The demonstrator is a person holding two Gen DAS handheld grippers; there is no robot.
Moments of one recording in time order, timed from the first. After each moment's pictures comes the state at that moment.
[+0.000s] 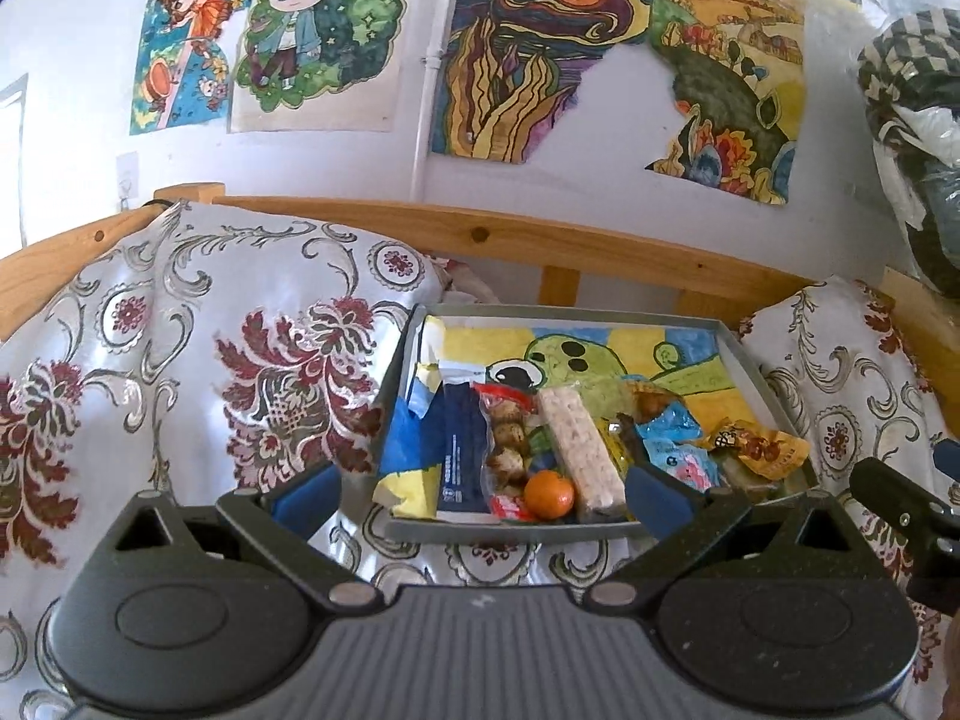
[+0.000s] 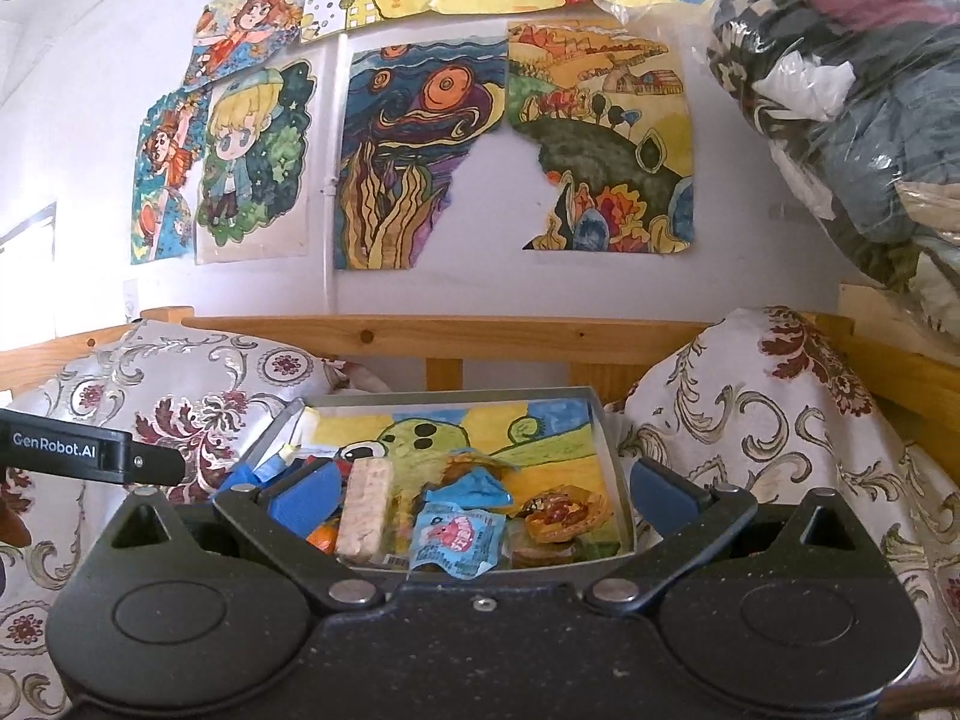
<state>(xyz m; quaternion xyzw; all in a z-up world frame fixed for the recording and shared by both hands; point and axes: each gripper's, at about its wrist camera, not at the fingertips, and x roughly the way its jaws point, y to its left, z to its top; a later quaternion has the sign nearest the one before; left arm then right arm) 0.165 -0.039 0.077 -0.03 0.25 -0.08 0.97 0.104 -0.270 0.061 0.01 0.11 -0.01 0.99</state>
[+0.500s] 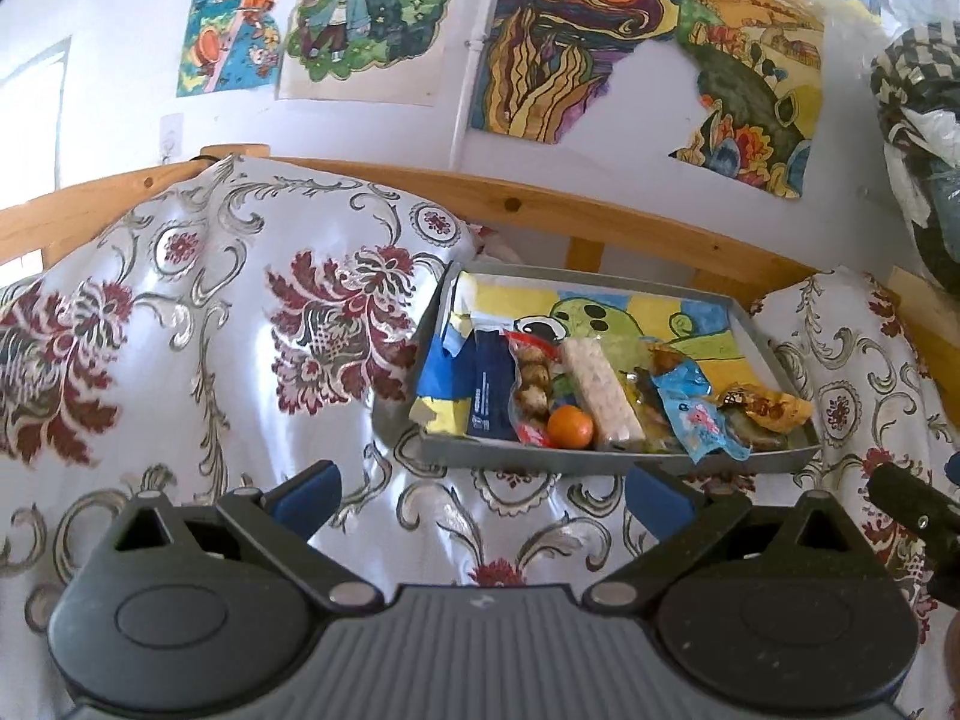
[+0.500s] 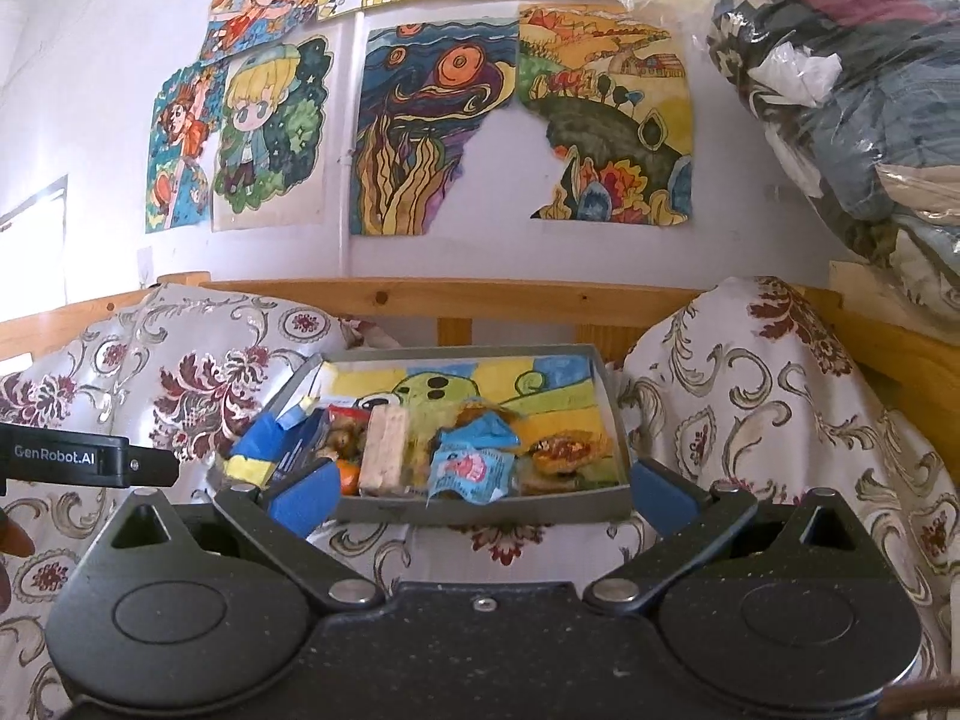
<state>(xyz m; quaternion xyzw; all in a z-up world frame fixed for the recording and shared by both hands) 0.118 -0.023 0.052 -0.06 0.25 -0.06 0.96 0.062 -0.259 0.050 0.00 0.14 -0.01 0.99</state>
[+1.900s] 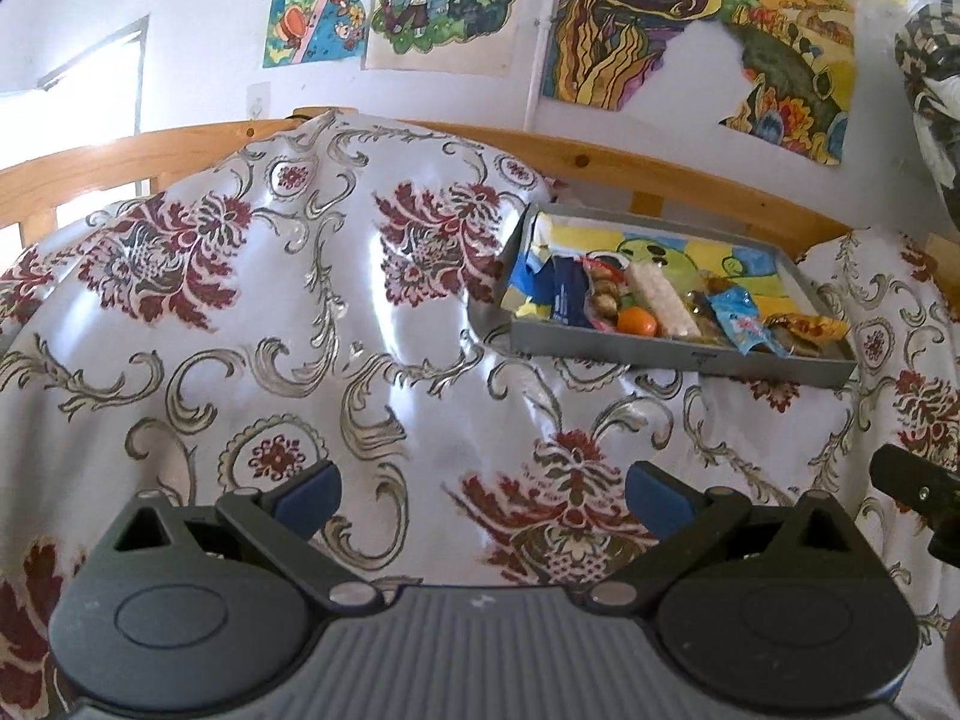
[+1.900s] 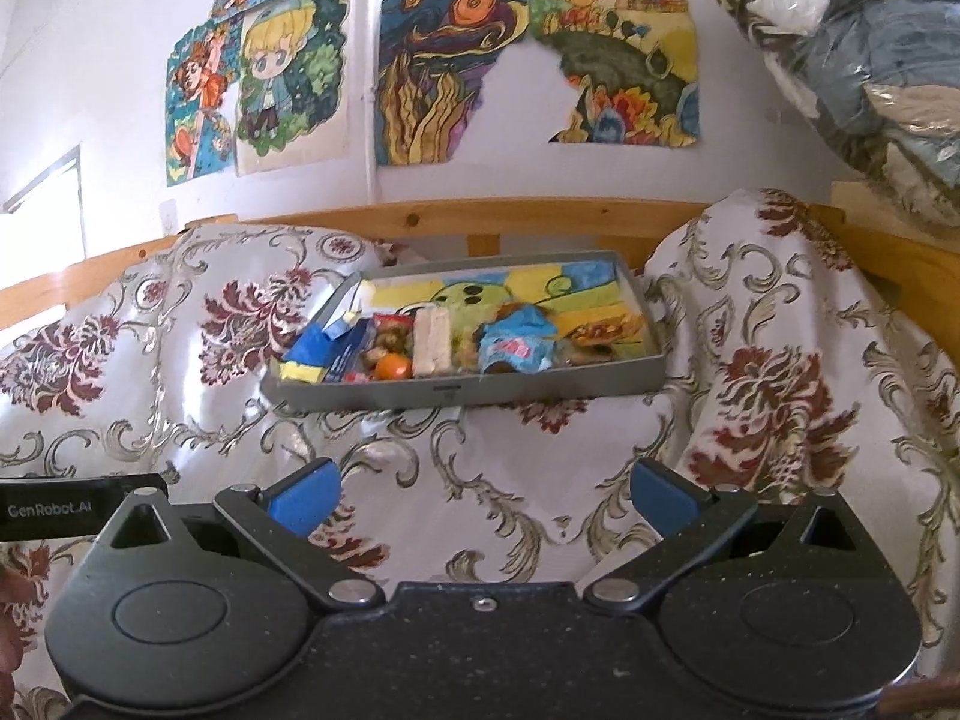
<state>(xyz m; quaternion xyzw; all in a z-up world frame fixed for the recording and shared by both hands) 0.037 -0.005 0.014 -0.06 0.27 0.01 0.96 0.013 -0.231 0.015 0.02 0.20 0.00 0.98</state>
